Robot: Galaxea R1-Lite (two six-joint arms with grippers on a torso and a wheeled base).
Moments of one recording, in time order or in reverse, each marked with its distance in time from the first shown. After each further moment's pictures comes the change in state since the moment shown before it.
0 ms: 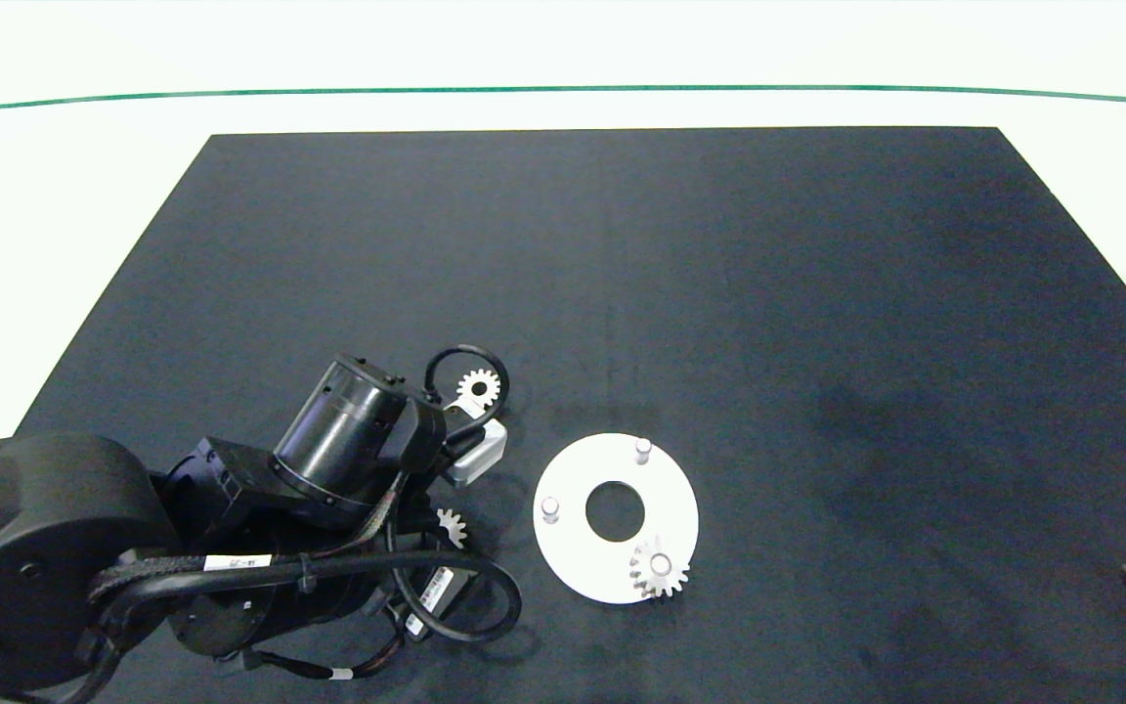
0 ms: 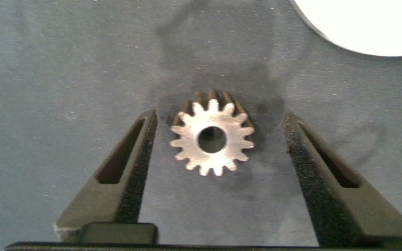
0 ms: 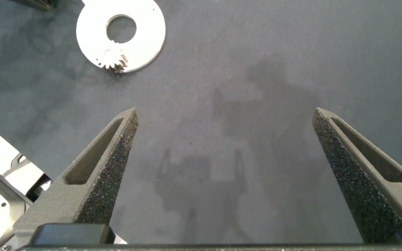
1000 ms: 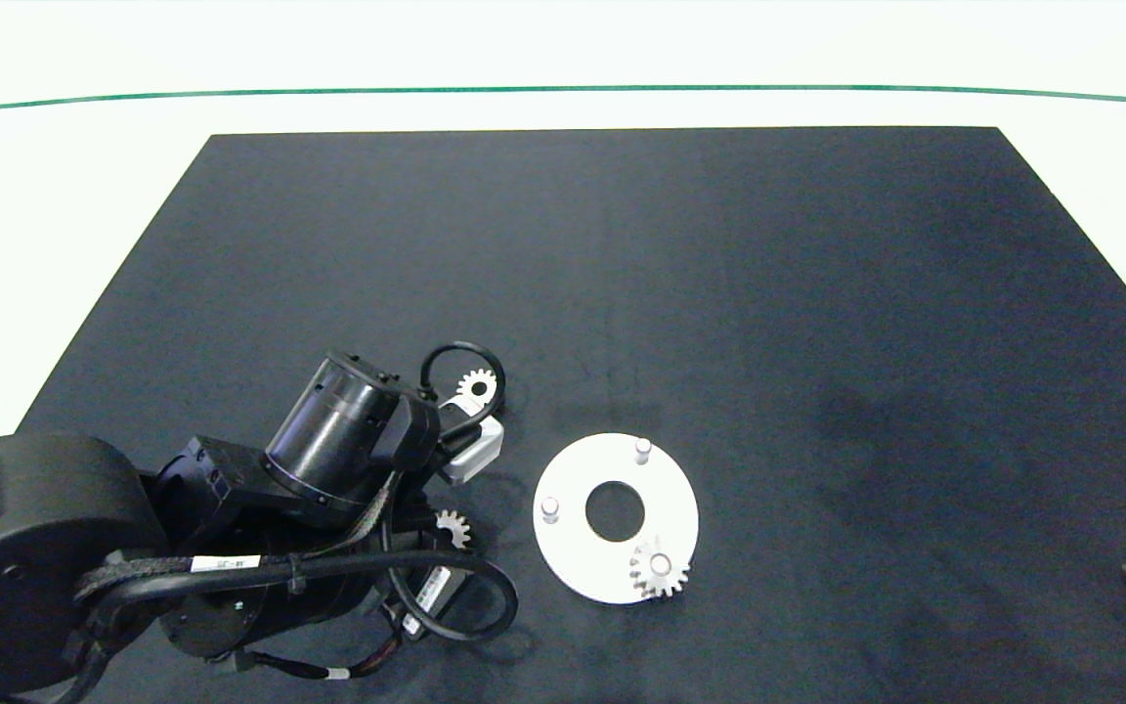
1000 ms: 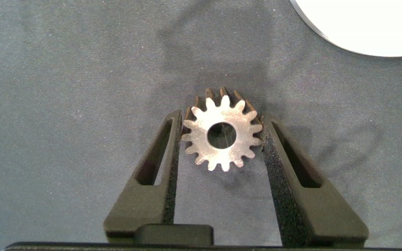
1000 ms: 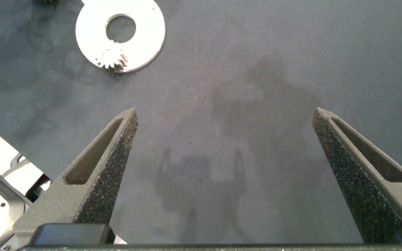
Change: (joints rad) left arm 0.001 -0.011 0.002 0.000 0.000 0.000; right arm -0.001 -0.002 0.003 -0.003 0.000 0.000
